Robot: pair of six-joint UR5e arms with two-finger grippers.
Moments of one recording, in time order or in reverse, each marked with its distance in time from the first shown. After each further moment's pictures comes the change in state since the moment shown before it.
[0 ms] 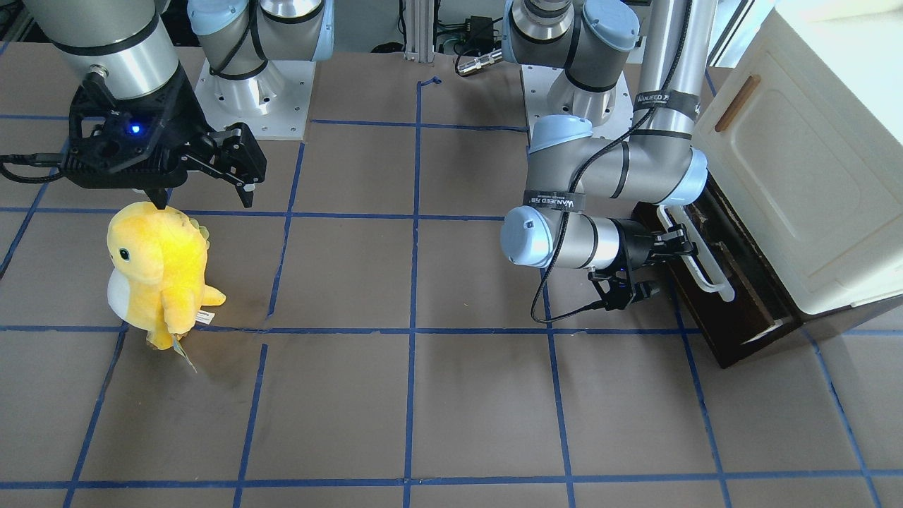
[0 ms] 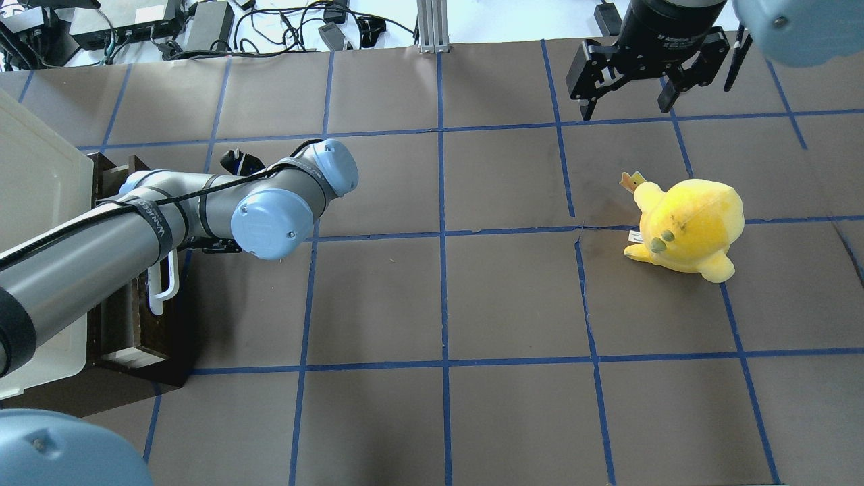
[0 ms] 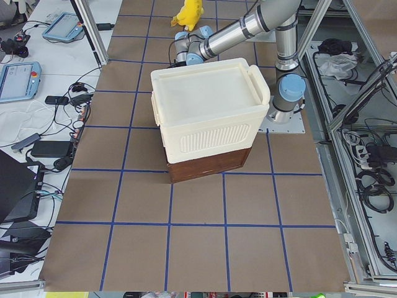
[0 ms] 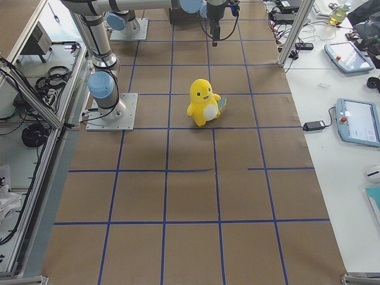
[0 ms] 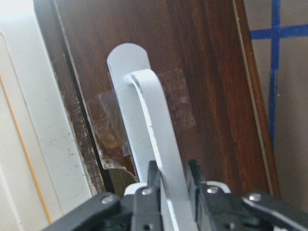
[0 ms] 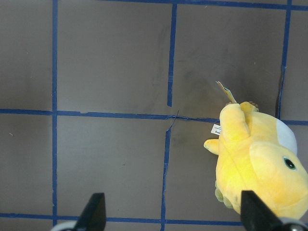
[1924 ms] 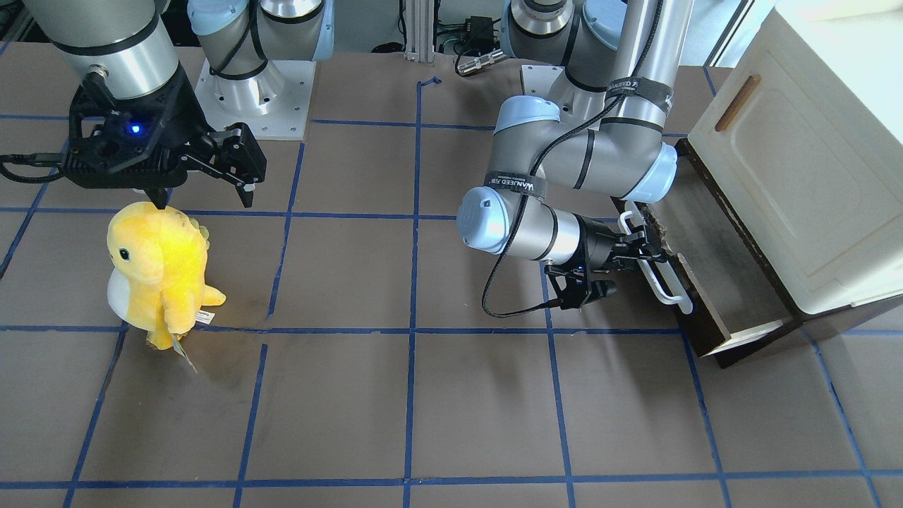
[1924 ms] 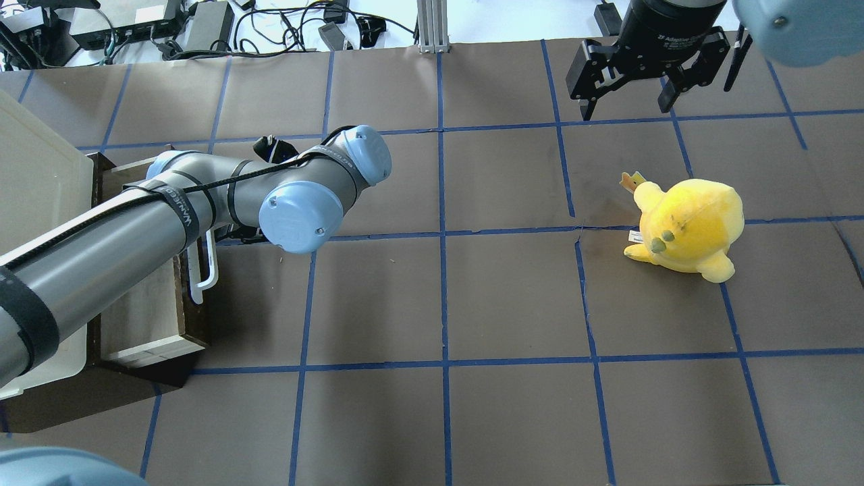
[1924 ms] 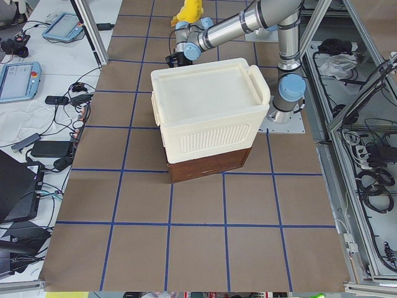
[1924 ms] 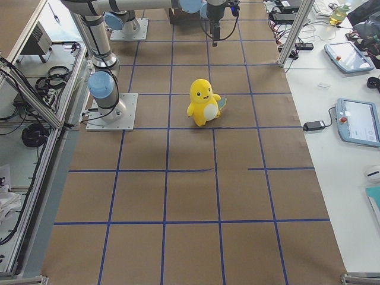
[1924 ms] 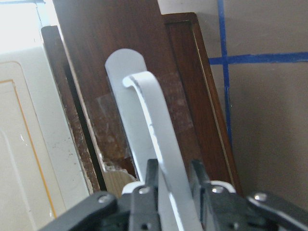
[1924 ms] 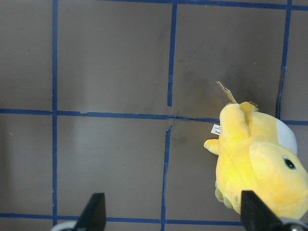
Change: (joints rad) left arm -0.073 -0.002 0.061 -0.003 -0.044 0.029; right arm 0.000 0.000 0.000 0.000 0.000 0.000
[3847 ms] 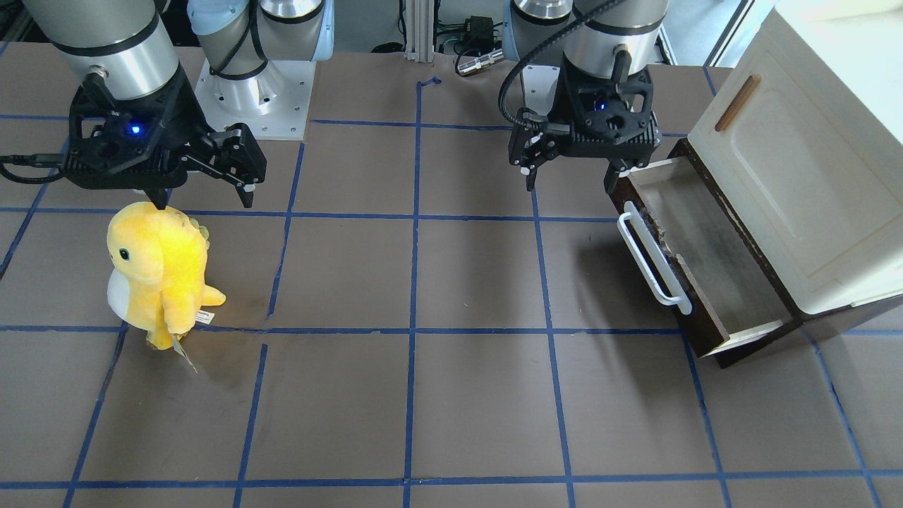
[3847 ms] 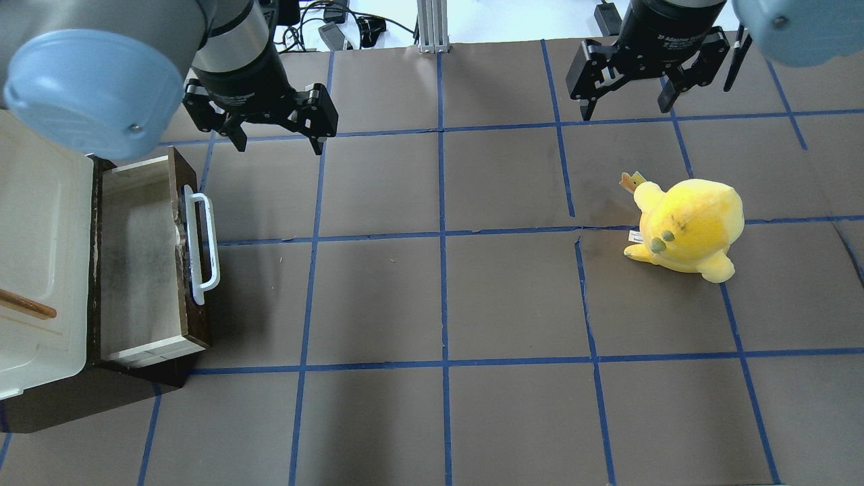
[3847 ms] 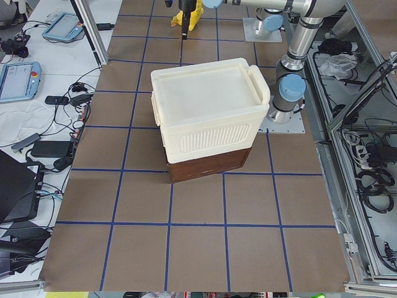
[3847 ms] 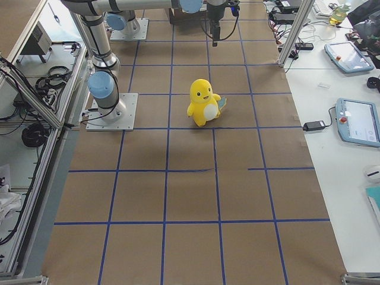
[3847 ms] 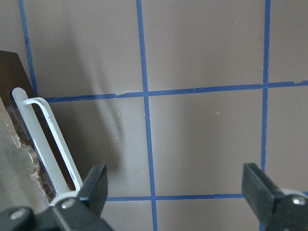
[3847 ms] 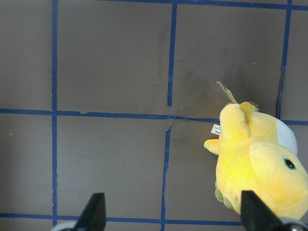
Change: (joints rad) left arm 0.088 0.385 0.254 -0.003 -0.955 0.356; right arm 0.000 0.000 0.000 0.000 0.000 0.000
